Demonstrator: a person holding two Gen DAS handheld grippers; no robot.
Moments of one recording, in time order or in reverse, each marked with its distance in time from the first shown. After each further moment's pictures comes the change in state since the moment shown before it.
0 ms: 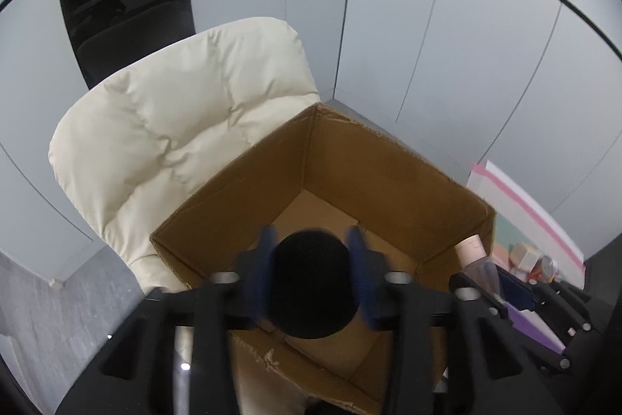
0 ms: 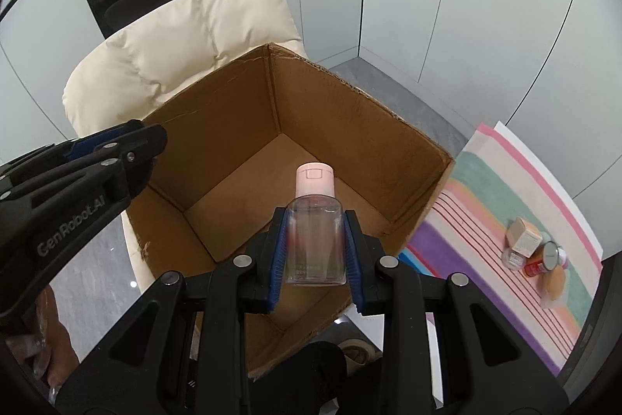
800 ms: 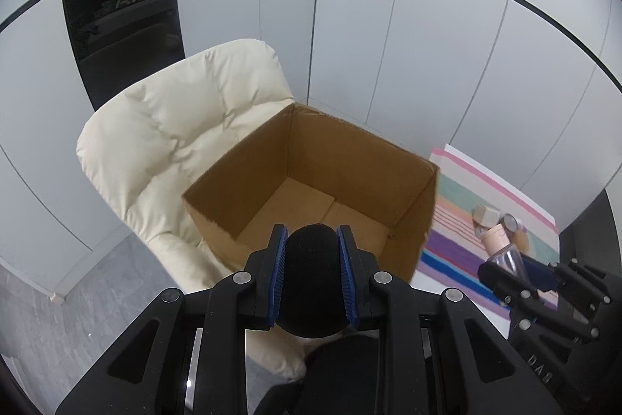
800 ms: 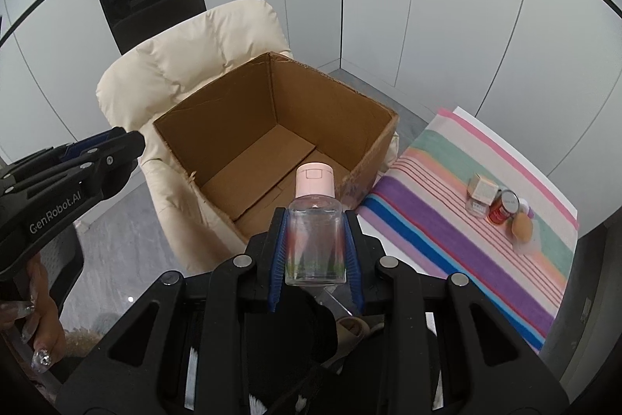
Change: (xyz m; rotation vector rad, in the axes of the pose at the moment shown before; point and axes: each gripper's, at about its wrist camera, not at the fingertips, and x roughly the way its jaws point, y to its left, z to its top) left arm -0.099 0.009 -0.057 0.097 -0.054 -0.078; right arm -0.119 0.014 -0.078 0.031 -0.060 -0.053
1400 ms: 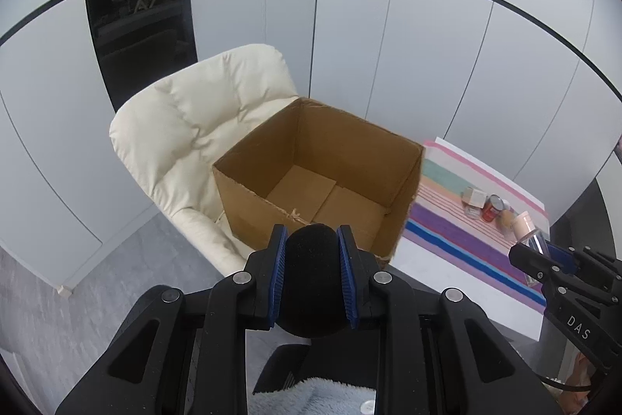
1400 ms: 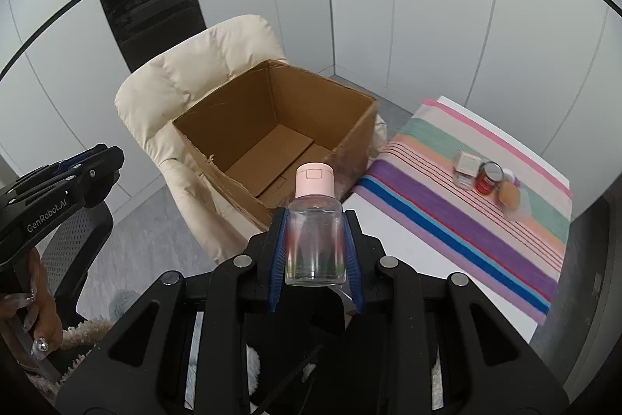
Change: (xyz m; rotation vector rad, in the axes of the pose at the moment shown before) left arm -0.078 0.019 -0.057 0.012 -0.021 -0.007; right arm -0.073 -0.002 -0.054 0.067 -0.049 0.017
